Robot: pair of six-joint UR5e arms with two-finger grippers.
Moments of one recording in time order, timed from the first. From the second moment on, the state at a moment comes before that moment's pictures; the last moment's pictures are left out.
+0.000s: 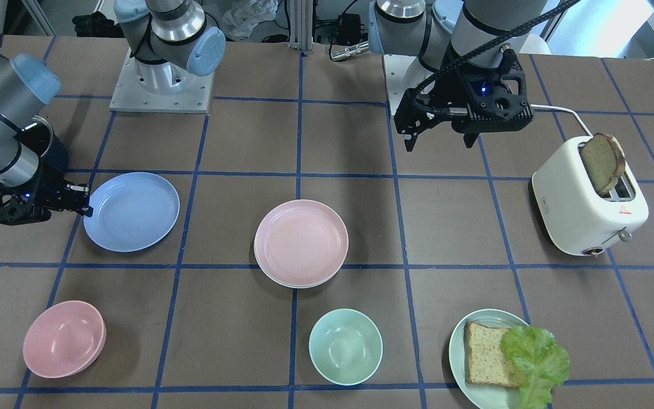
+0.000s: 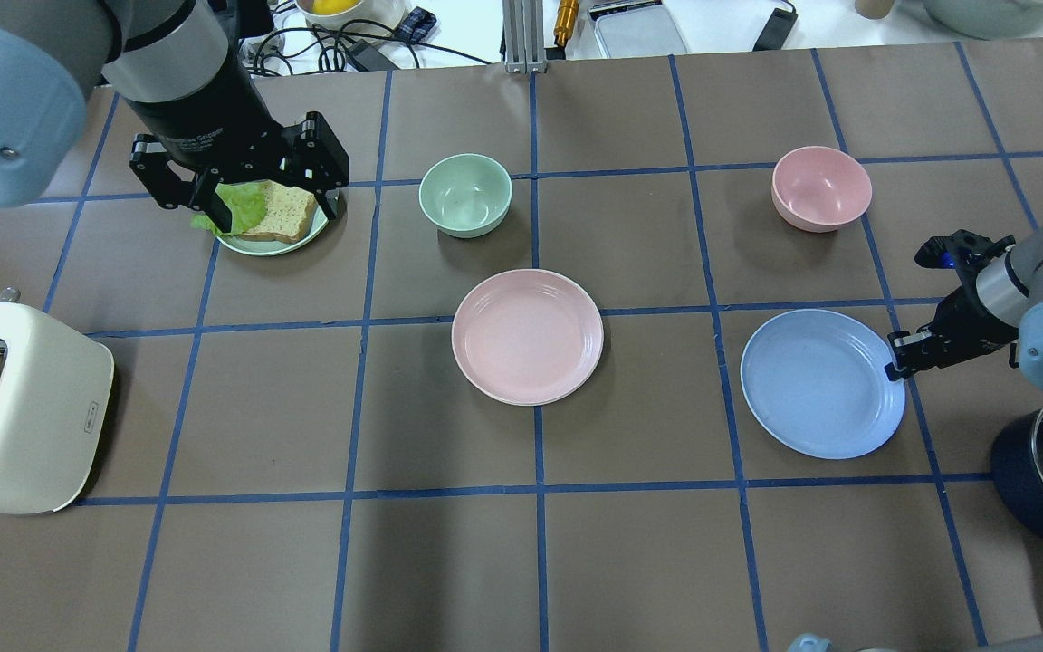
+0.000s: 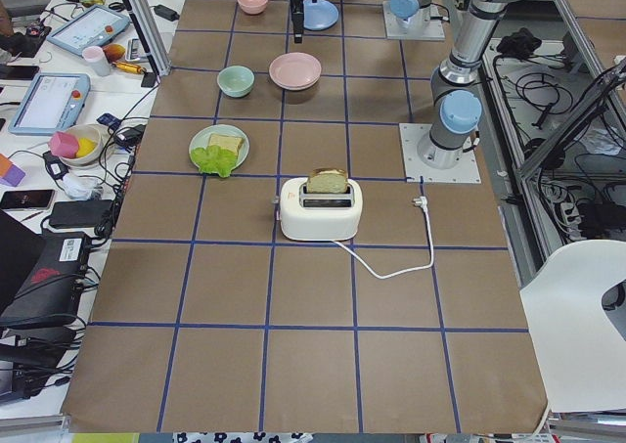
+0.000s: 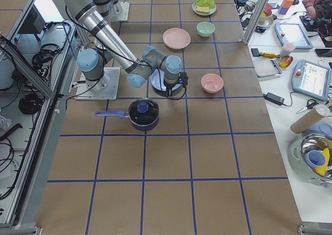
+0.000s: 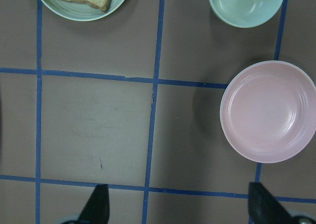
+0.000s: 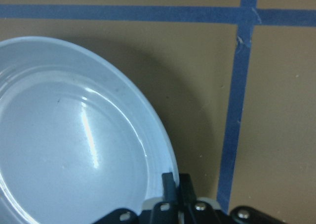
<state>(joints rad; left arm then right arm) -1.63 -1.59 -1.52 -1.59 1.58 -0.16 1.01 -1.39 2.15 -2.19 -1.44 -0.63</state>
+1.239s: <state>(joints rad) -1.63 -1.59 -1.52 -1.59 1.58 -0.16 1.20 -1.51 2.03 -1.91 -1.37 -0.32</state>
